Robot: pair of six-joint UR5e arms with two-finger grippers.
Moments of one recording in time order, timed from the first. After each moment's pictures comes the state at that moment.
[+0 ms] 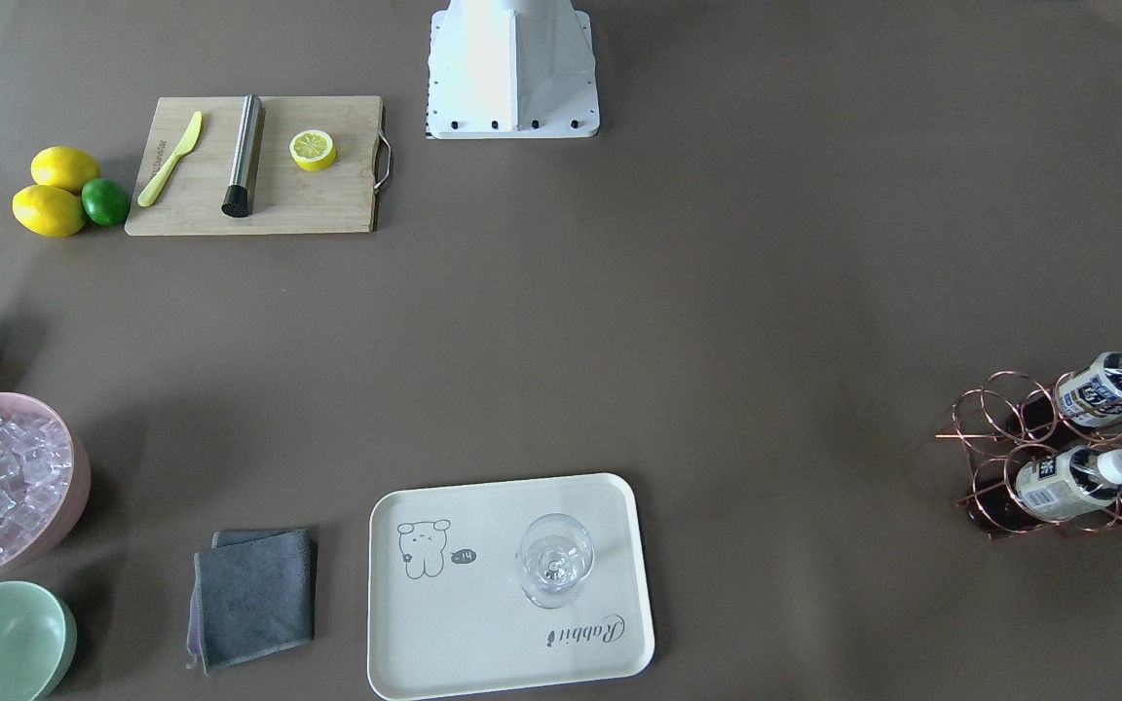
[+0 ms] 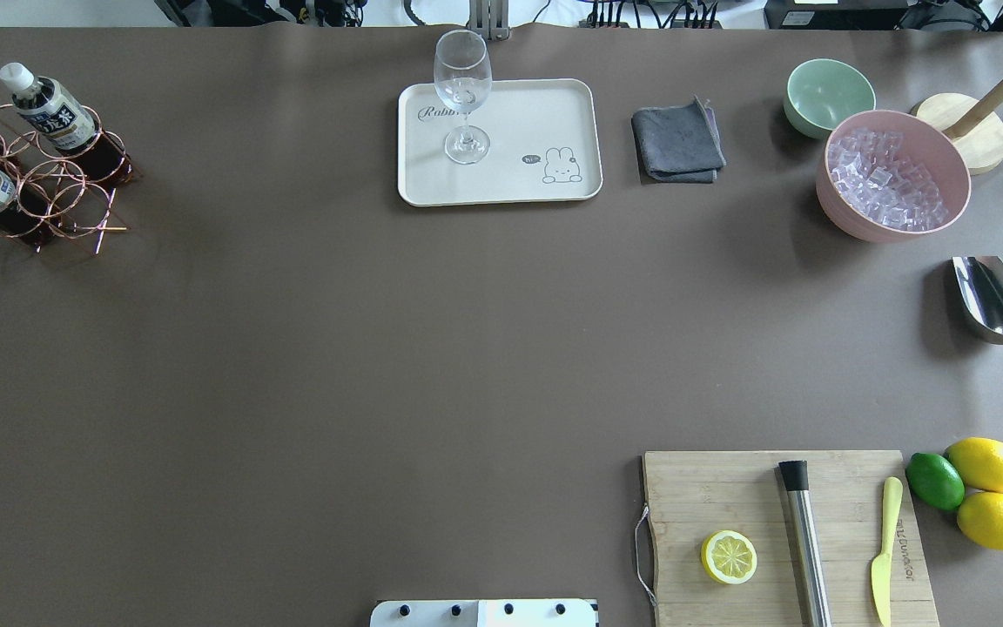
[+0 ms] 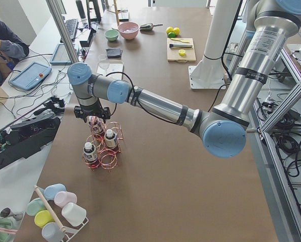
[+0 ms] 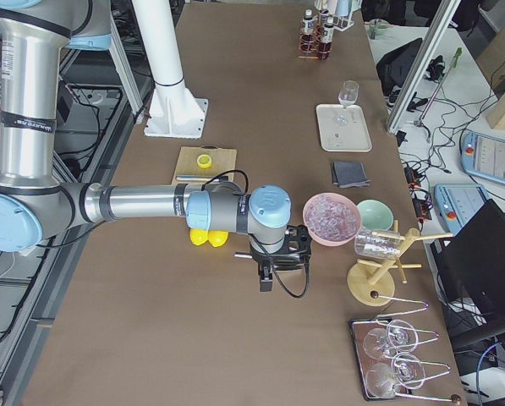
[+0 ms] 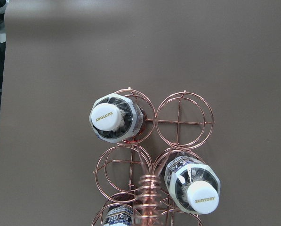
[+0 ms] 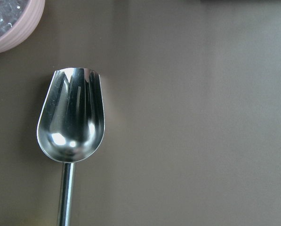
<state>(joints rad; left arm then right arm) -1.49 -1.95 -1.56 -1.46 -2.41 1.29 1.59 -1.71 1.79 -1.67 2.33 -0.11</state>
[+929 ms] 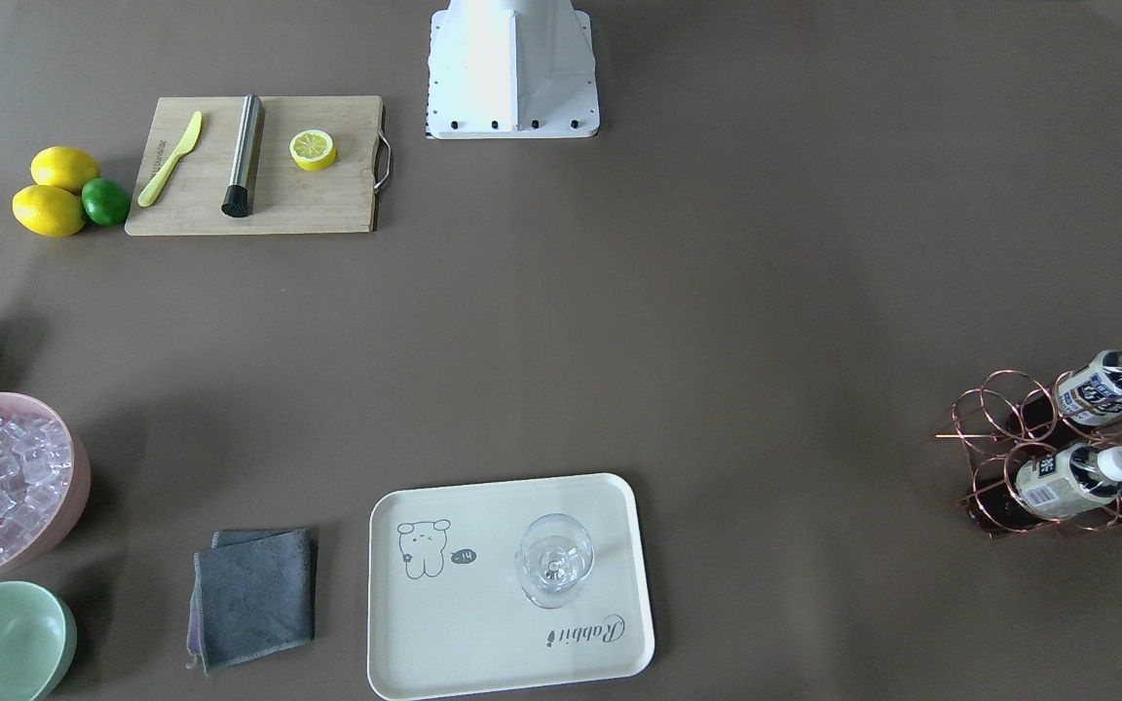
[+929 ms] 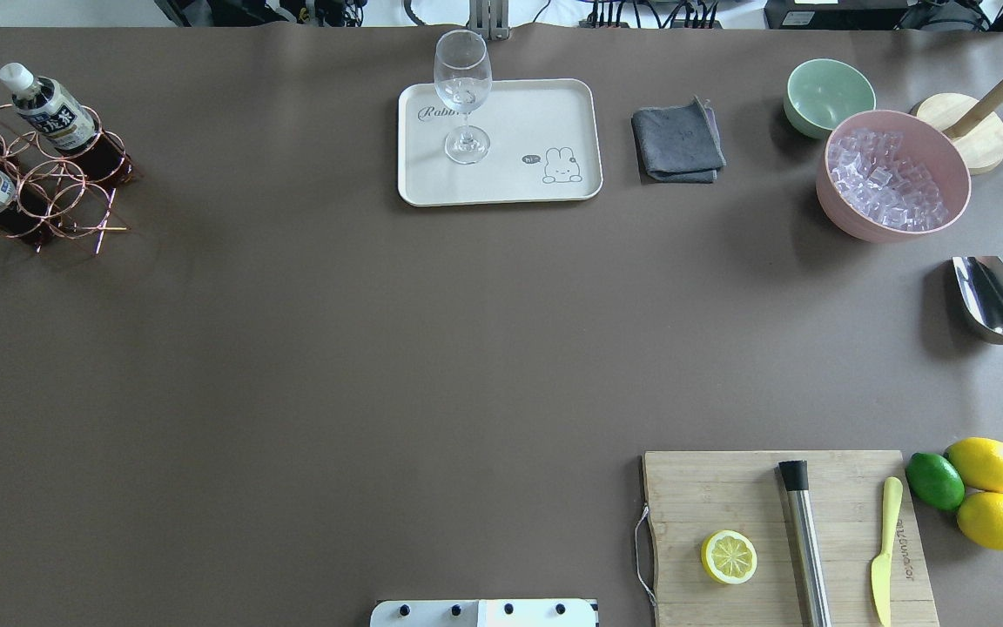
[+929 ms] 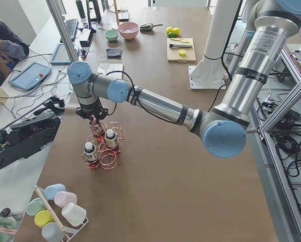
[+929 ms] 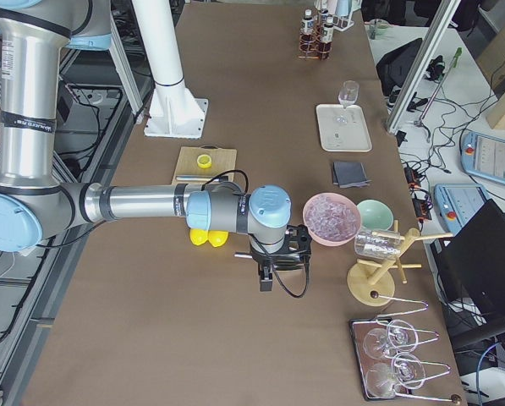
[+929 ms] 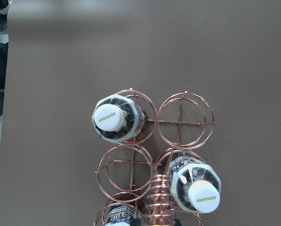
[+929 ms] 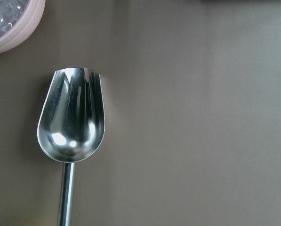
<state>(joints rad) -1.50 -1.95 -1.57 -1.46 -2.41 1.29 1.59 -1.71 1.79 -1.67 2.33 -0.11</state>
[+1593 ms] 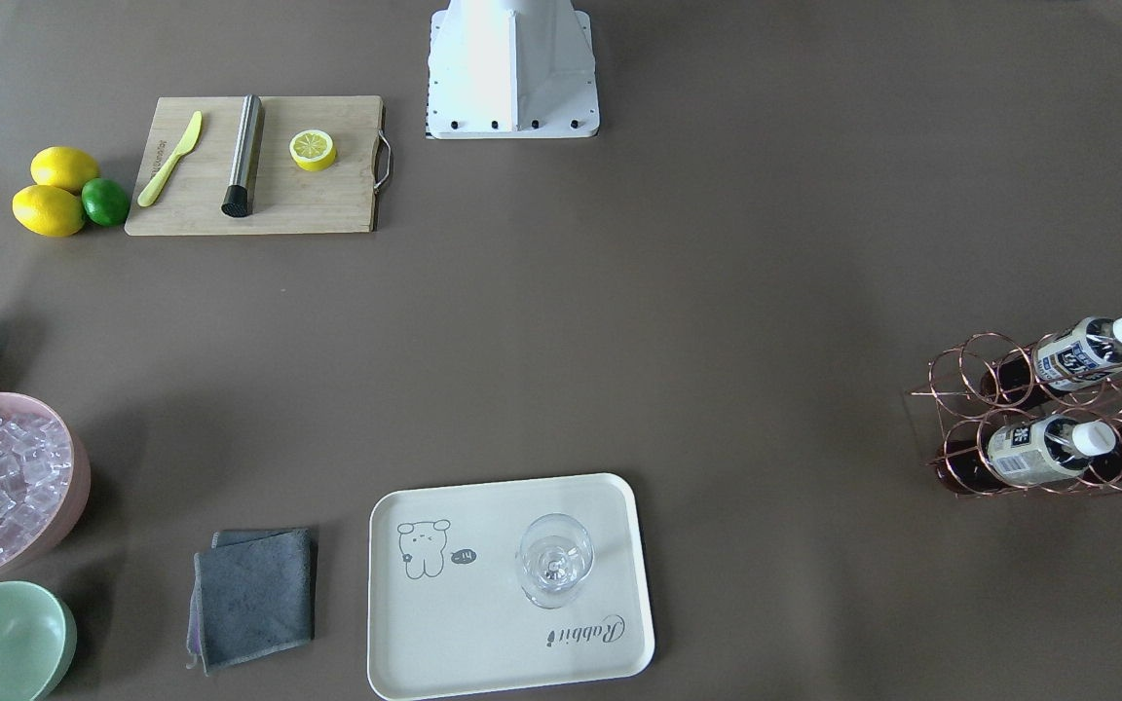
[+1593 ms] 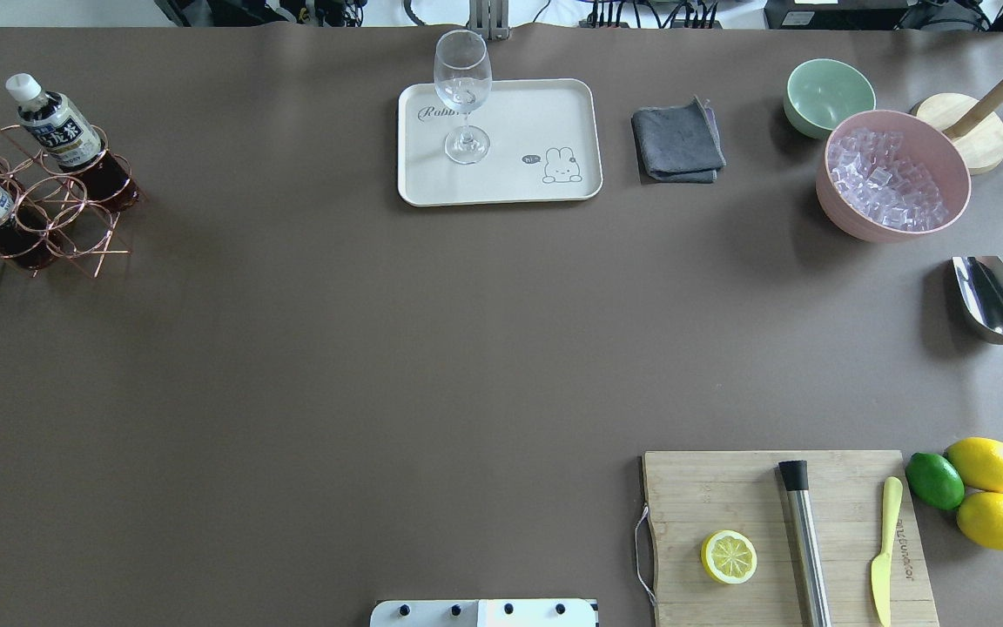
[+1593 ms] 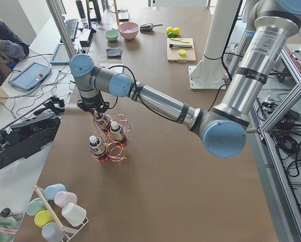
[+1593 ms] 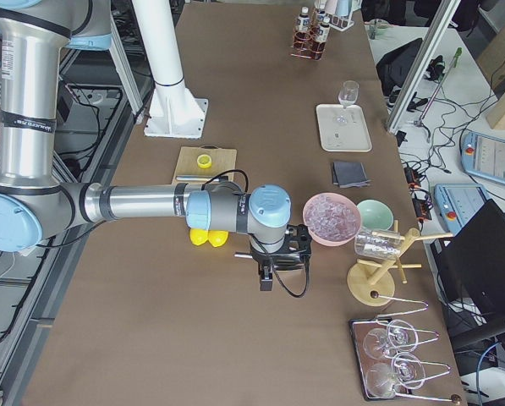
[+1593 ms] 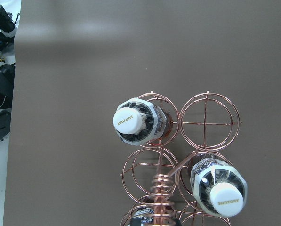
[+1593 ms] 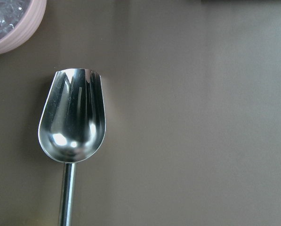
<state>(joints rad) -1.50 -1.95 -1.62 -1.44 -2.45 1.28 1.59 -1.71 1.79 -1.67 2.34 -0.11</state>
